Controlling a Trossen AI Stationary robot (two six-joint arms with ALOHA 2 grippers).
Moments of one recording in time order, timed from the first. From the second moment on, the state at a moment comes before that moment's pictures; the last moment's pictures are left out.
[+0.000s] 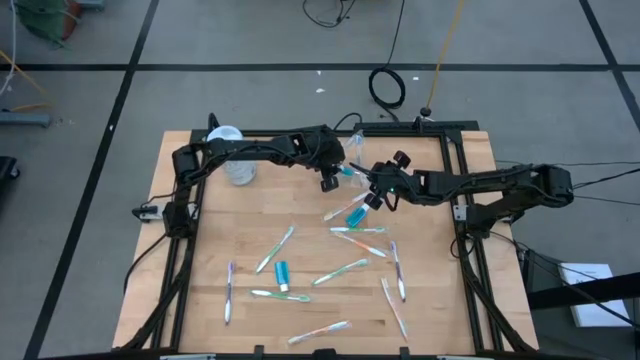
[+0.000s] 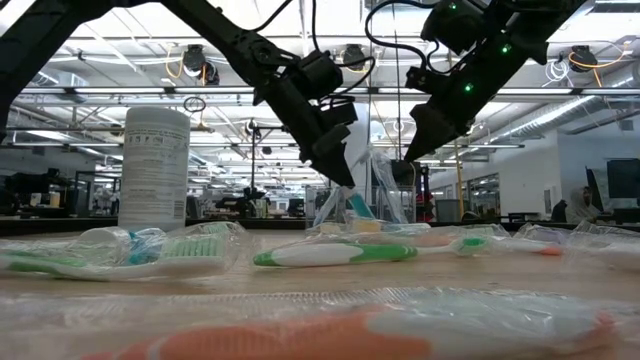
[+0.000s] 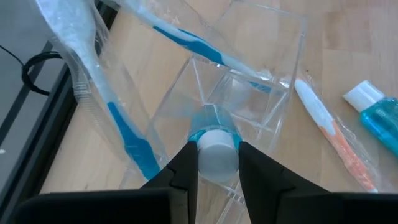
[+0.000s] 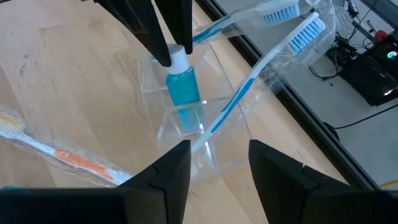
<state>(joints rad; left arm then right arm) 0.39 2.03 1.48 -0.27 0.06 0.23 -0.17 1.31 0.73 -0.18 0.53 0.12</state>
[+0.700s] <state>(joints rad) 0.38 2.02 1.74 -0.72 0.05 0.48 -0.17 1.31 0.73 -0.18 0.52 0.12</state>
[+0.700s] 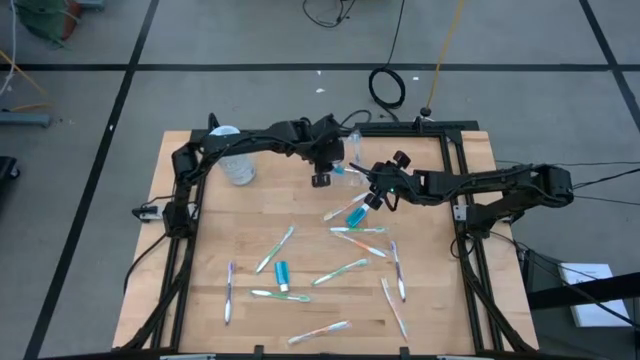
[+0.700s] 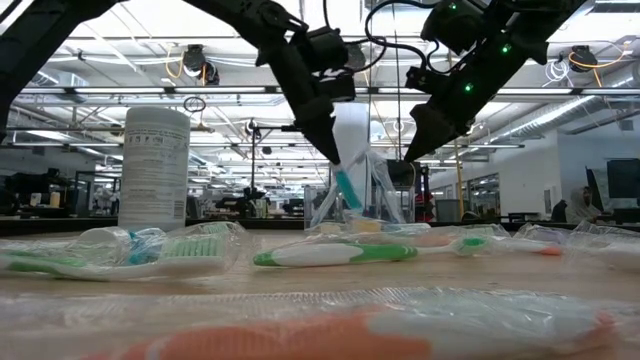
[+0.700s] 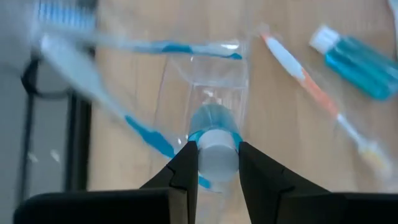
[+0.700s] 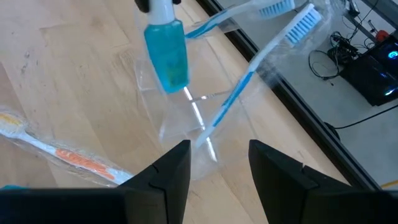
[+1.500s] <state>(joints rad) 0.38 2.02 1.76 -0.80 0.06 0.76 -0.17 1.31 0.73 -0.18 0.52 0.12</state>
